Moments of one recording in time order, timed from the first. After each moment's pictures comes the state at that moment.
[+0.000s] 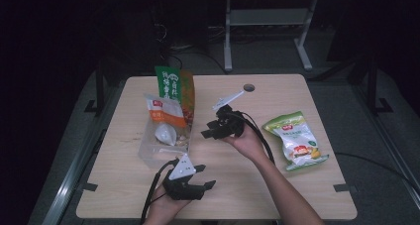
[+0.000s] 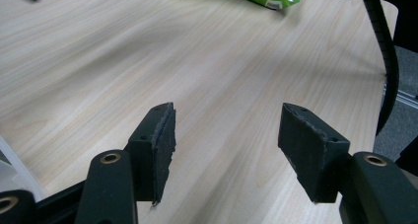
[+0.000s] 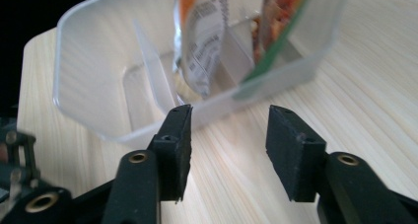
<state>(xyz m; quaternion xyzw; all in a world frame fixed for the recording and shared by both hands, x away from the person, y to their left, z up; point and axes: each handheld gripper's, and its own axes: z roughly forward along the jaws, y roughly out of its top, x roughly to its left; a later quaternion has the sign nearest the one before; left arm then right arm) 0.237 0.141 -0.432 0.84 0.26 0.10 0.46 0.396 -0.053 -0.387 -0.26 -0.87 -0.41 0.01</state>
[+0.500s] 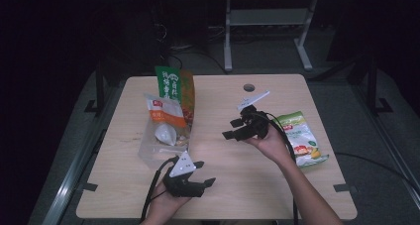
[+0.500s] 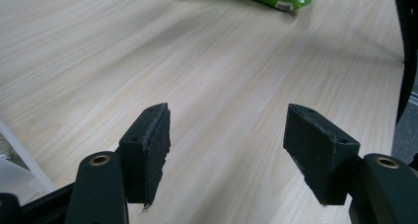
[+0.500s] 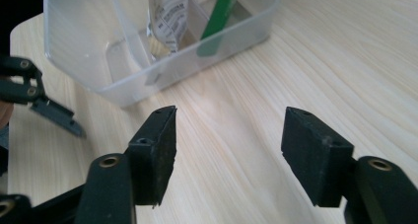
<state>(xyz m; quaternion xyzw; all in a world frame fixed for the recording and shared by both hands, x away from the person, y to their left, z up) 0.245 0.142 -0.432 0.84 0.26 0.11 0.45 0.386 -0.115 -0.380 -0.29 -0.87 -0.40 -0.01</state>
